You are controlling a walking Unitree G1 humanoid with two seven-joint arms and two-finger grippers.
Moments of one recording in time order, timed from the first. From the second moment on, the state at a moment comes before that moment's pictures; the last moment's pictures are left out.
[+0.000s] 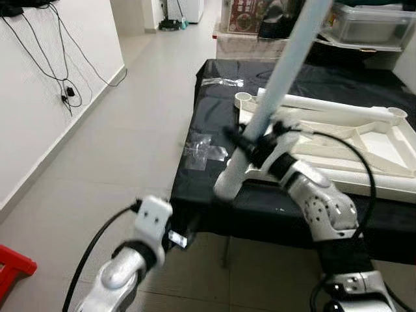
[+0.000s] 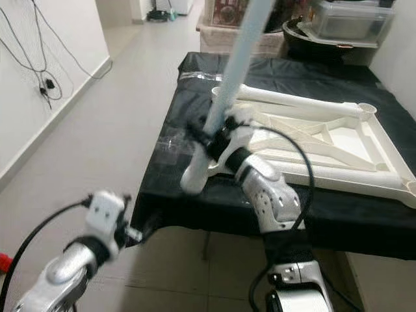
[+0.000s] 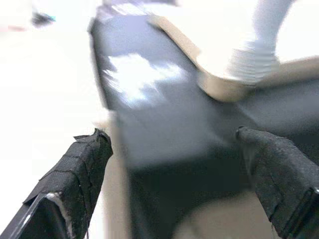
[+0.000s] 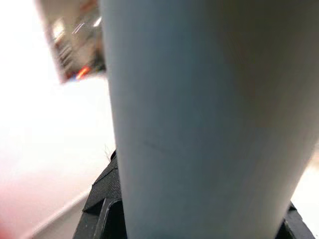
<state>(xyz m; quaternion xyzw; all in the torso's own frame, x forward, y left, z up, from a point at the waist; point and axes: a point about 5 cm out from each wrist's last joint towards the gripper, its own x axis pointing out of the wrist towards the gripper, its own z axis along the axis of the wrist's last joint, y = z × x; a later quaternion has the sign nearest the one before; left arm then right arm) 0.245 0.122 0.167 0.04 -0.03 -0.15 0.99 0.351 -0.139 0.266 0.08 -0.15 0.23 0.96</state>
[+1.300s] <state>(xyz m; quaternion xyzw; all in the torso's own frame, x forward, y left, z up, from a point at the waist) 0.250 0.136 0.162 0.03 -0.06 -0.02 1.00 0.345 -0.110 0.261 0.12 -0.16 0.30 0.93</state>
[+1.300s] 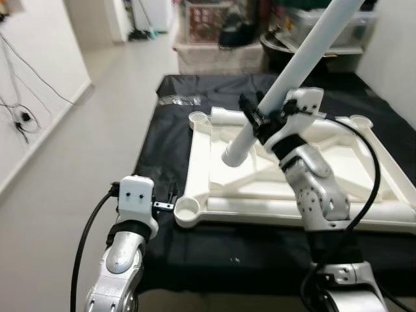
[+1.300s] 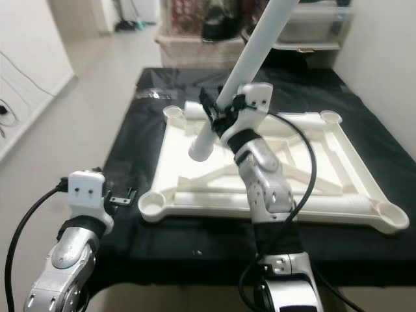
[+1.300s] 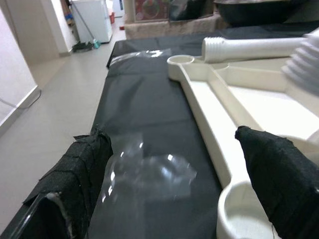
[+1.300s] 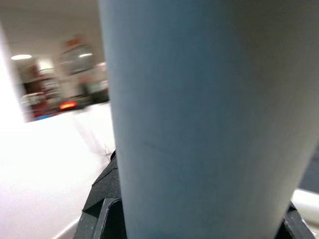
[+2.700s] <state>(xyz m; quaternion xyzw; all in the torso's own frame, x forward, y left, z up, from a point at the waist) 0.183 0.095 0.154 0.02 -0.01 -0.19 0.98 0.371 -0.124 0.271 0.08 -0.05 0.56 0.83</state>
